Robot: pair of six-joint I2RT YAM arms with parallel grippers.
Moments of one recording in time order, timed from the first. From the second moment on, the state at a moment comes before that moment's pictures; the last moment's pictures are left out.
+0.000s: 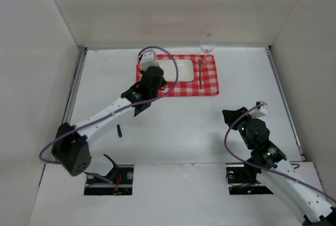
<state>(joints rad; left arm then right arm) -0.75 1.45 1.17 -0.05 -0.55 -0.56 0.53 0.36 0.28 -0.15 0.33 0.80</state>
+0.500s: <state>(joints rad) -0.46 1.03 0.59 -0.66 -0.73 -0.85 0.58 0.33 0.28 -0.12 0.32 0.80</state>
